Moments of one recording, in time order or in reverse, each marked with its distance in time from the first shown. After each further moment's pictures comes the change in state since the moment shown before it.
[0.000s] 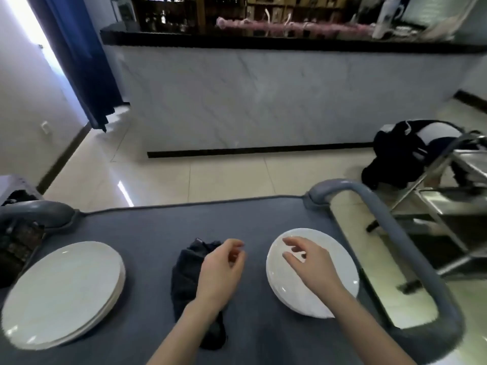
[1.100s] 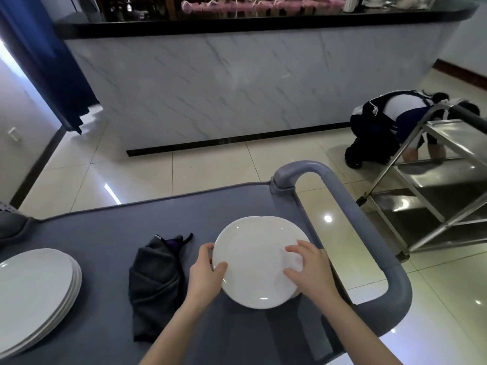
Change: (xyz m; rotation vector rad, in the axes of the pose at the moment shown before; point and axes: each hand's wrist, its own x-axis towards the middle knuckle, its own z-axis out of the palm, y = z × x) left_hand -0.014 -0.002 0.081 -0.136 -0.119 -0.356; right_hand -0.027 0.103 -0.036 -0.128 0.000 0.203
